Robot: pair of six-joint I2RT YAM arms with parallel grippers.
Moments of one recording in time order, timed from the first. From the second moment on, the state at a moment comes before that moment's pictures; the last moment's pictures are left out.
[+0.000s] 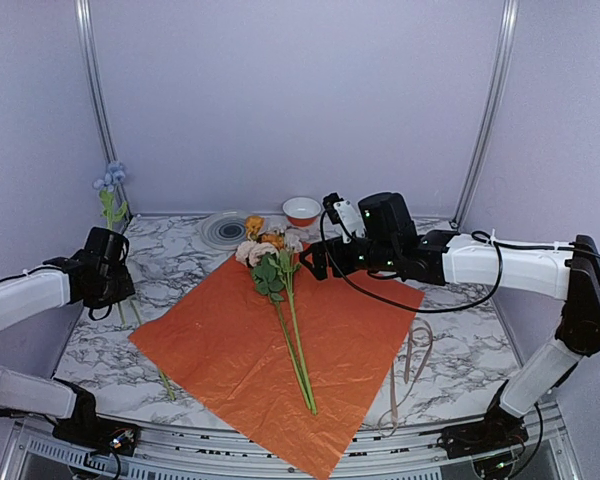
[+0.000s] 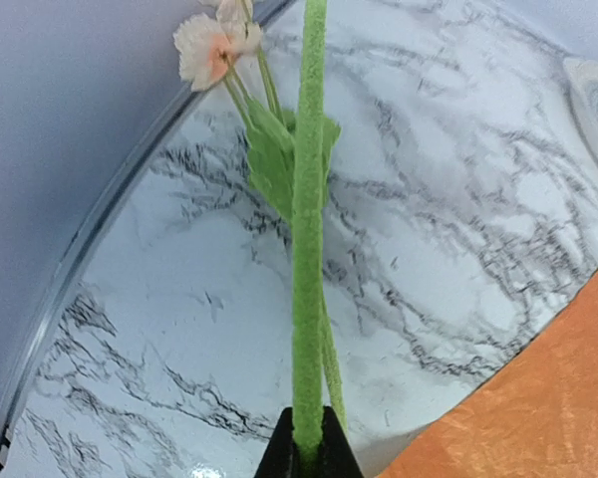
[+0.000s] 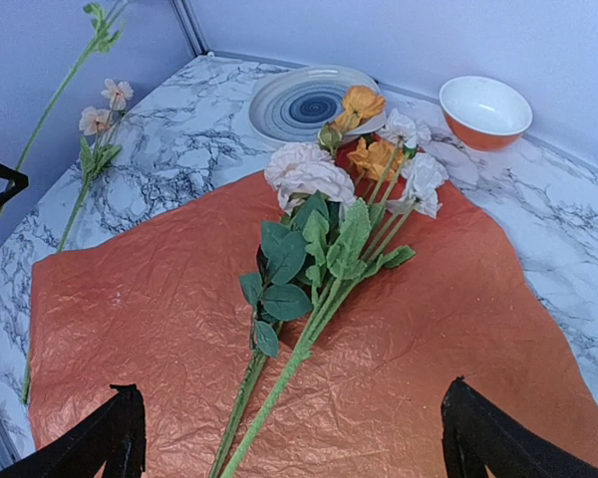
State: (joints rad) left arm -0.22 1.21 0.68 -0.45 -0.41 -0.60; right arm 0.79 1.58 1.15 -0.08 0.01 0.24
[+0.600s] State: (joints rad) left arm -0.83 0.84 0.64 -0.21 -0.40 -0.97; right arm 0.79 1.46 1.13 -0.10 0.01 0.26
